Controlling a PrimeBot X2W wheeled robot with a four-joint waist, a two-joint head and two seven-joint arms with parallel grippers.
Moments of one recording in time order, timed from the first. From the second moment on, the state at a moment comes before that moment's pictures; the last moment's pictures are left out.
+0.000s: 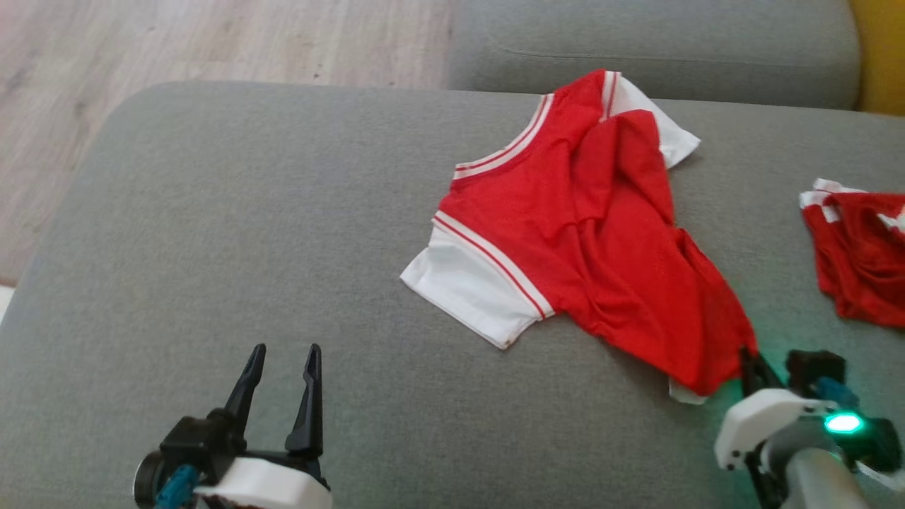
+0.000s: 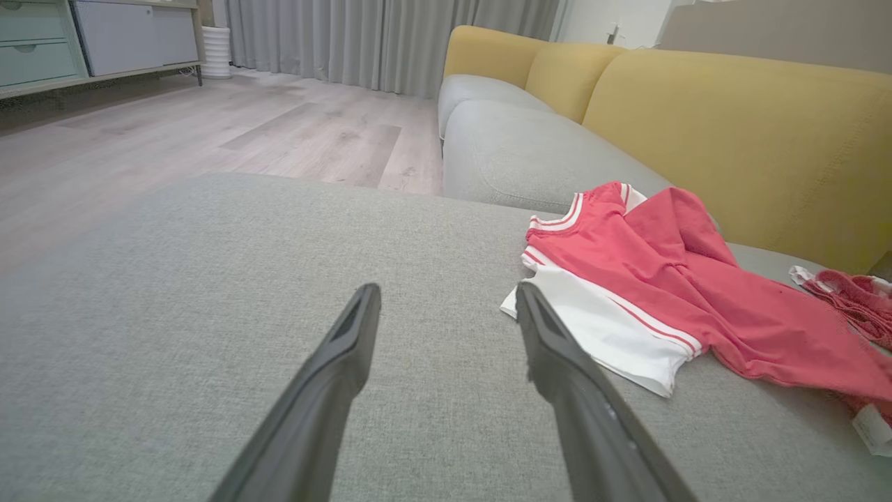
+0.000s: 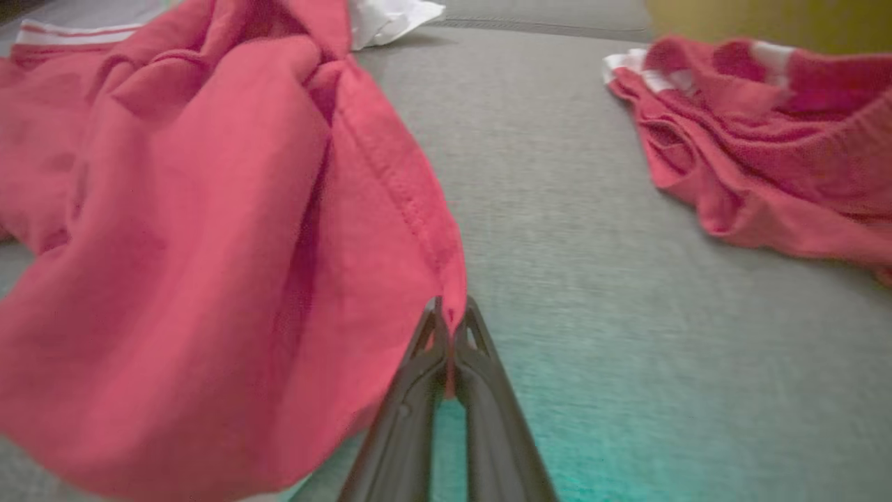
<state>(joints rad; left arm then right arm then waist) -0.03 0.40 -0.61 0.04 -0.66 0.28 -0.20 -0.25 -0.04 -0.23 0.82 -0.15 0.13 -0.14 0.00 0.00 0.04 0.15</state>
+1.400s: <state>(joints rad) 0.05 0.31 -0.58 0.18 -0.68 0.24 -0.25 0.00 -0.04 0.02 0.43 0.10 0.13 -0.24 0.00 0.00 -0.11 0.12</state>
